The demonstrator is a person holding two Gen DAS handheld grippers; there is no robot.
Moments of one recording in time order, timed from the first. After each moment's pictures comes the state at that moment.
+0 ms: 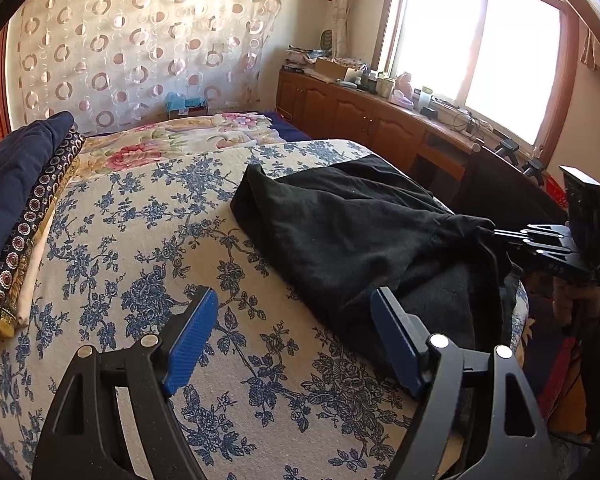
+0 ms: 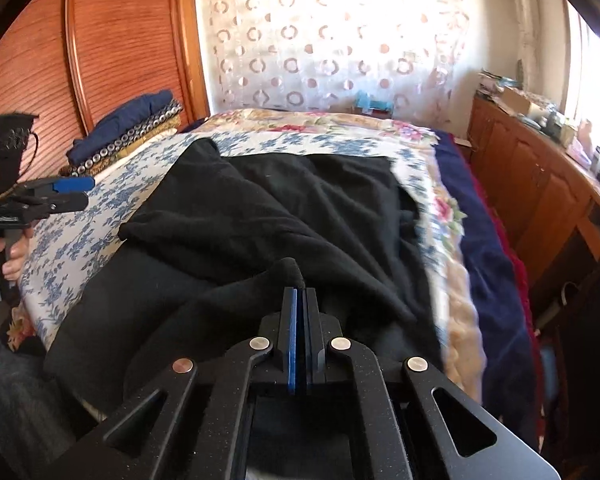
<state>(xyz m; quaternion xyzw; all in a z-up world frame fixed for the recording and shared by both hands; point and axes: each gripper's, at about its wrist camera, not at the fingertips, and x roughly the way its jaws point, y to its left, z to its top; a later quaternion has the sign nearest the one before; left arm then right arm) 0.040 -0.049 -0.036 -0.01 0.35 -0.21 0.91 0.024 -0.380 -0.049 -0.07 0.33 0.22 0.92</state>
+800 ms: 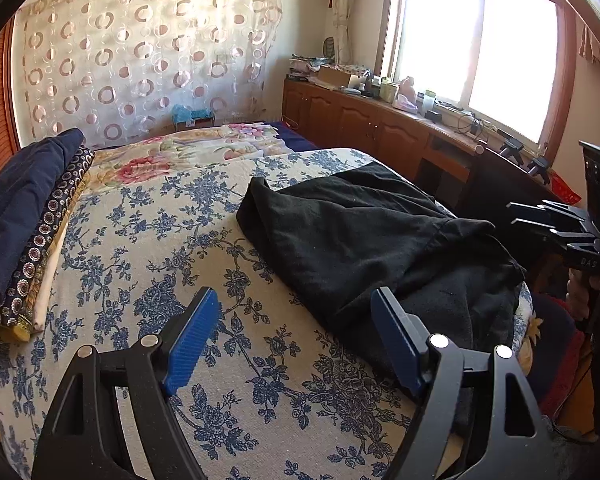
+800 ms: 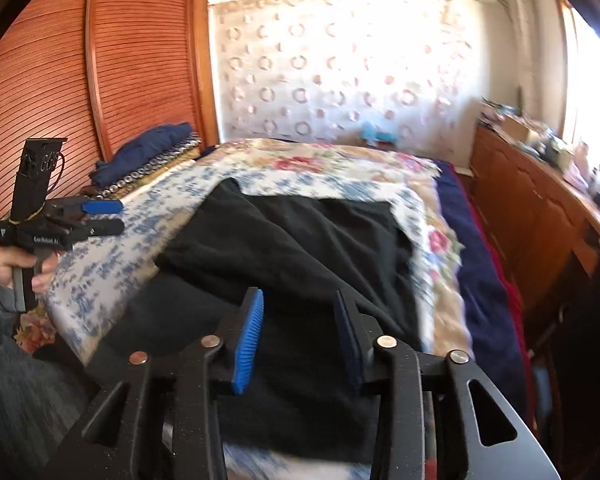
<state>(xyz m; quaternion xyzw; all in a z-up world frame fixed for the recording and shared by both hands) 0.029 -0.050 -0.027 0.00 0.33 -0.19 0.92 -0.013 -0.327 -0.006 -0.08 0.27 0.26 0.92</state>
